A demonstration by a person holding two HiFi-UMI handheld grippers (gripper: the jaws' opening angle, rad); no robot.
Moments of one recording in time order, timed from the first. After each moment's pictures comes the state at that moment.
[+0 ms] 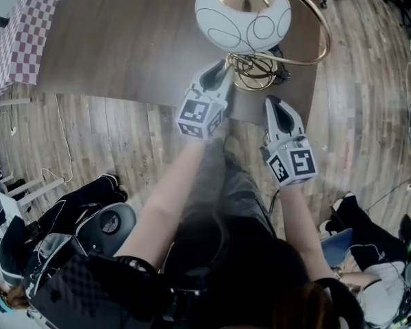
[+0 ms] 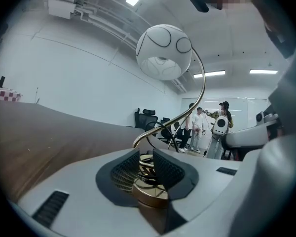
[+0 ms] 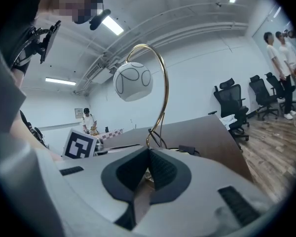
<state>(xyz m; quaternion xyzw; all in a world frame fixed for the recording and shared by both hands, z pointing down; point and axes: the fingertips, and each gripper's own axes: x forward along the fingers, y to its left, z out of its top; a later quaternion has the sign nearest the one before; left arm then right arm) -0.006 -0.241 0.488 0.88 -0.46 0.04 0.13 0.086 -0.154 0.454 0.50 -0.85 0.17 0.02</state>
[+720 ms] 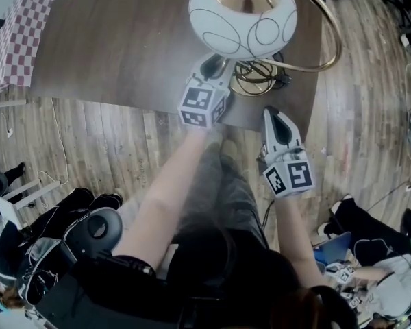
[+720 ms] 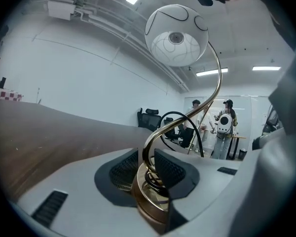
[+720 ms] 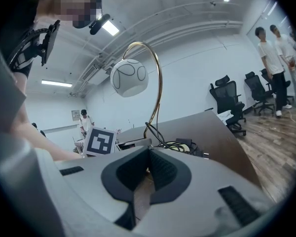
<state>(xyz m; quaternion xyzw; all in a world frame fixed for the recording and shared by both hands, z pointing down) 0.000 -0.285 0.505 0.87 -0.47 0.04 0.13 0.089 -0.145 0.472 0.51 -0.84 0.19 0.01</state>
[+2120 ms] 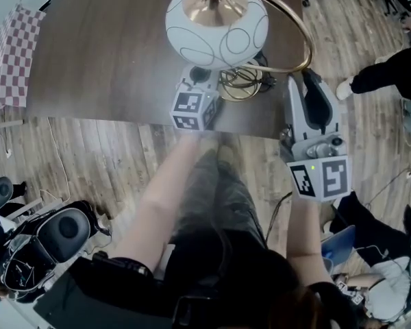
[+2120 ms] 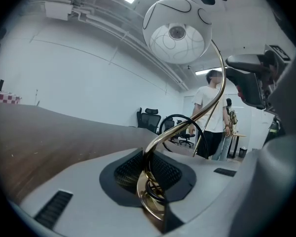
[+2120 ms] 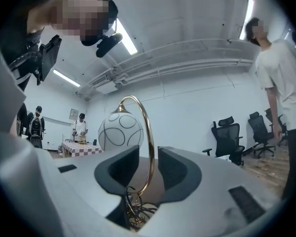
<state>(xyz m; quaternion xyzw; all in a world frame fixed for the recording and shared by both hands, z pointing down) 0.010 -0.298 0.499 0.87 -0.47 0.05 0.12 0.136 -0.199 0.303 0.55 -0.83 0.02 -0.04</state>
